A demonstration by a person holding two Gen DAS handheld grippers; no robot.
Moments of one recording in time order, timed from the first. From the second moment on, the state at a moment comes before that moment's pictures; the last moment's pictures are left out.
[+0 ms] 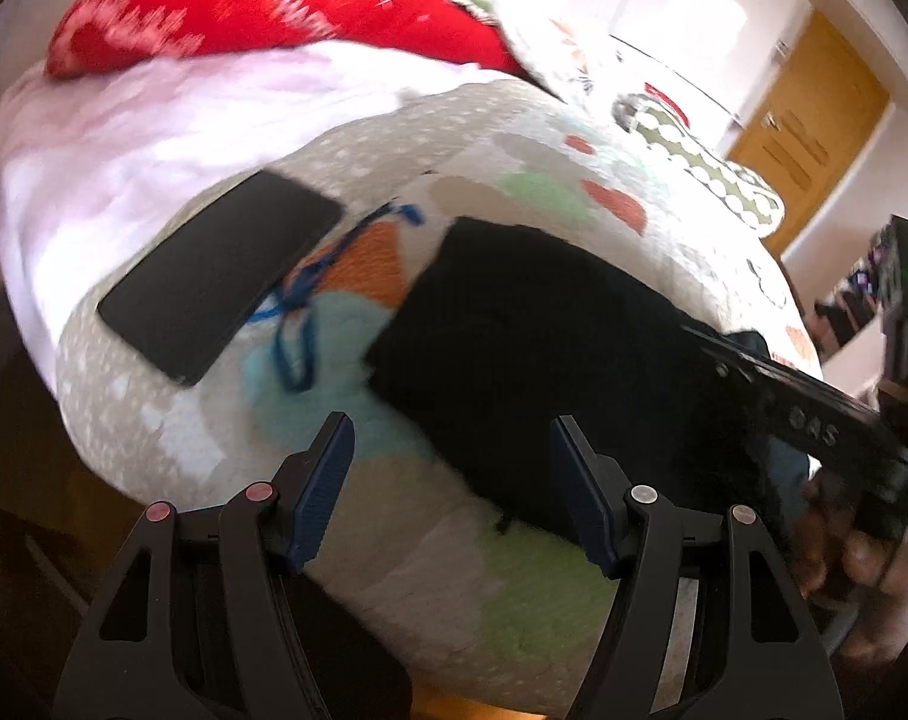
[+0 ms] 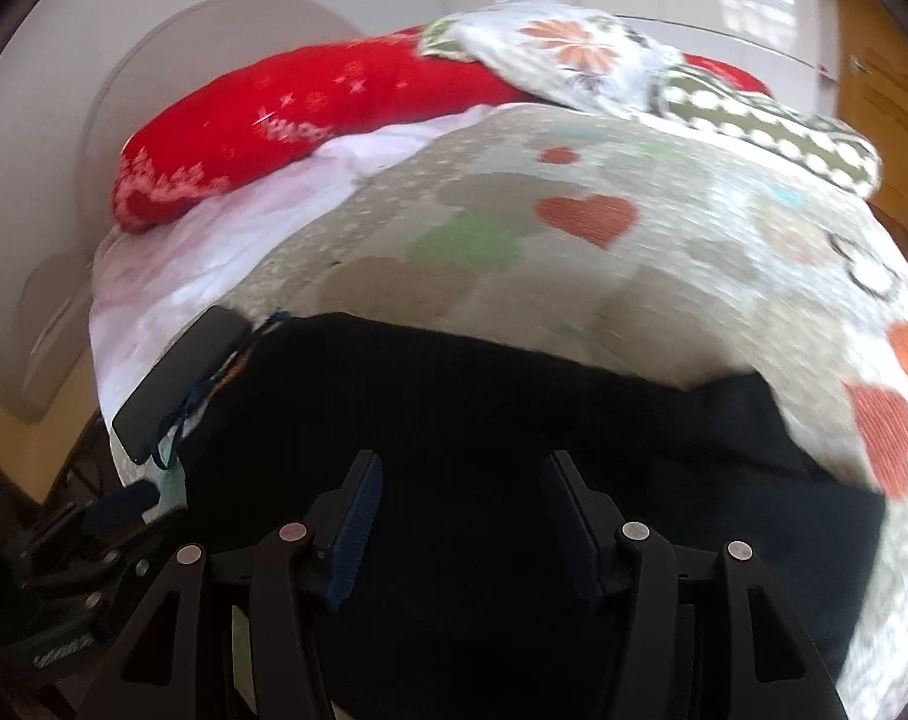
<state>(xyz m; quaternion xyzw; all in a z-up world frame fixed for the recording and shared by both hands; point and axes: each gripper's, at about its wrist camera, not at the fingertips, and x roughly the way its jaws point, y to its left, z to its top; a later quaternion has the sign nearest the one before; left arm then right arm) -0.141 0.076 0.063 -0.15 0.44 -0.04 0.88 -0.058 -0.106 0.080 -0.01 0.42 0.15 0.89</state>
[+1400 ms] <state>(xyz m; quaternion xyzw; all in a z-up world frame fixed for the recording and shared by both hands) -0.186 -0.068 0.080 0.04 0.27 -0.17 0.95 -0.043 -0.123 0.128 0.10 0.47 0.21 0.85</state>
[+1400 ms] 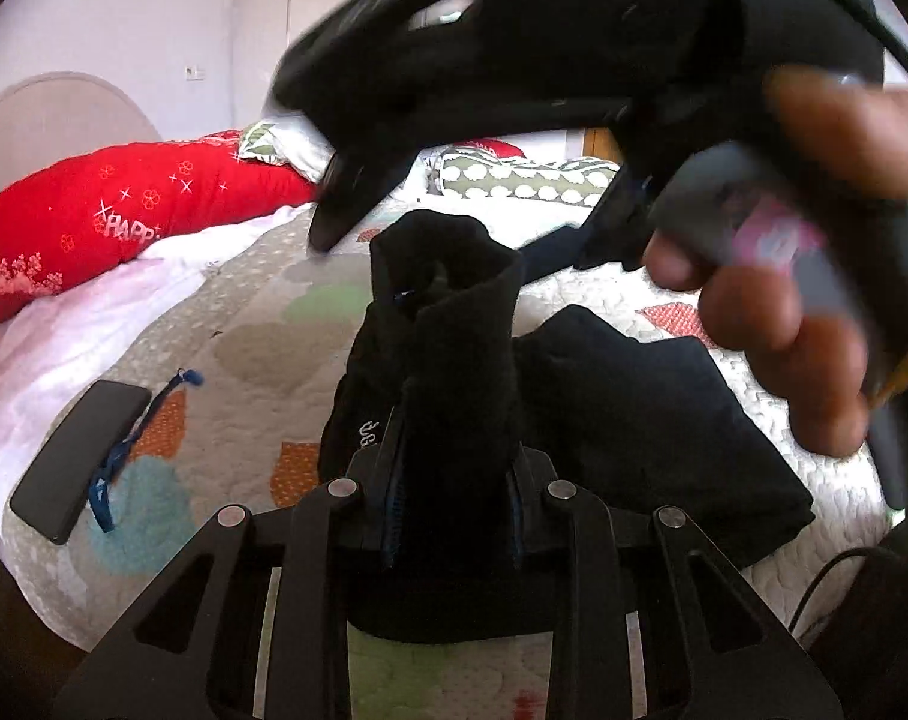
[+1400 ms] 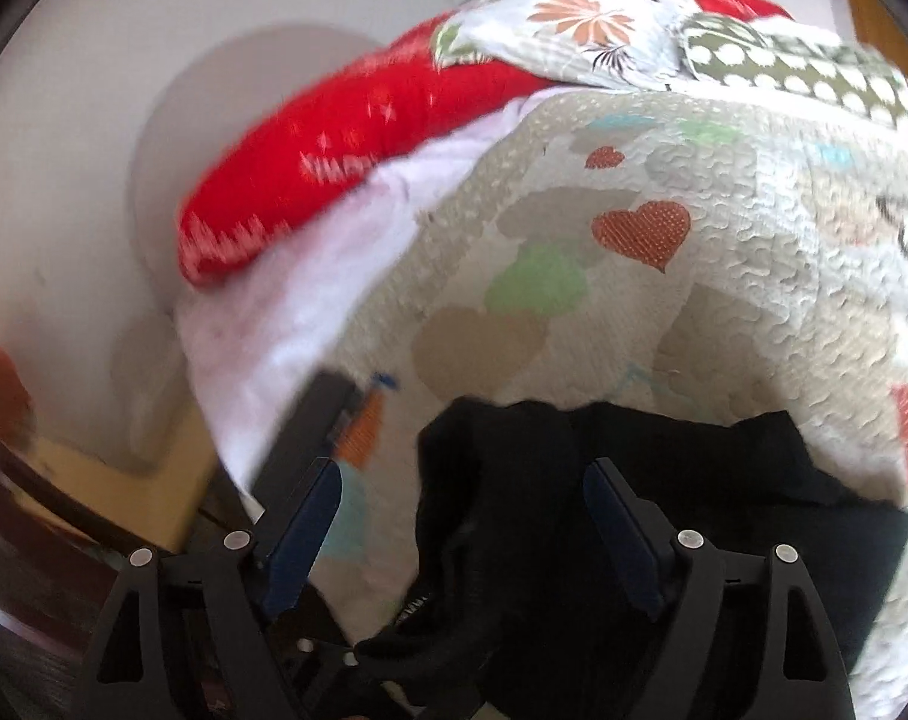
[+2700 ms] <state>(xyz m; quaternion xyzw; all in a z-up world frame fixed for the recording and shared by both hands) -0.137 -0.091 0.068 0.02 0.39 -0.23 0.89 -0.132 -0.305 0.080 0.15 0.45 0.02 0.88</state>
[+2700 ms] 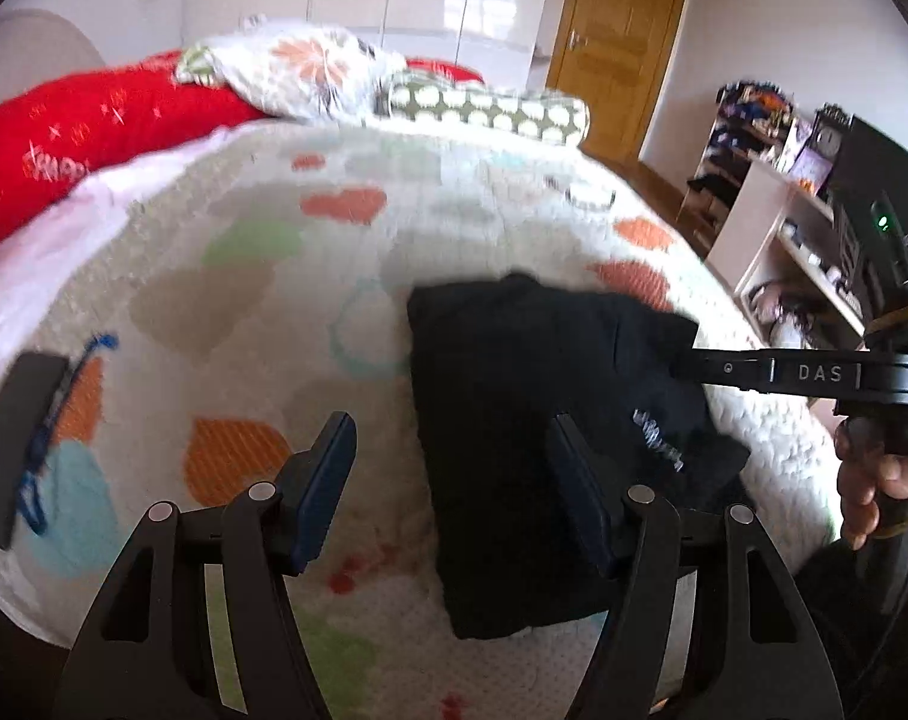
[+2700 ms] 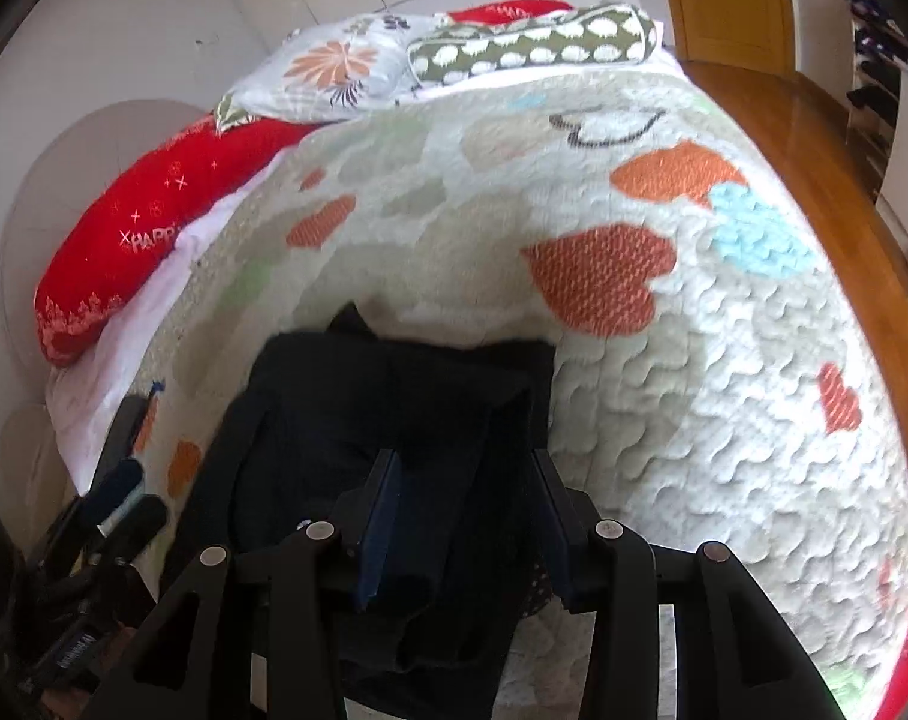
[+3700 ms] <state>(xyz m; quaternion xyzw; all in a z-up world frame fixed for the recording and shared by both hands) -0.148 -0.080 0.082 -0.03 0.39 -0.24 0.89 -0.196 -0.280 0.091 0.09 0.41 0.01 0.91</state>
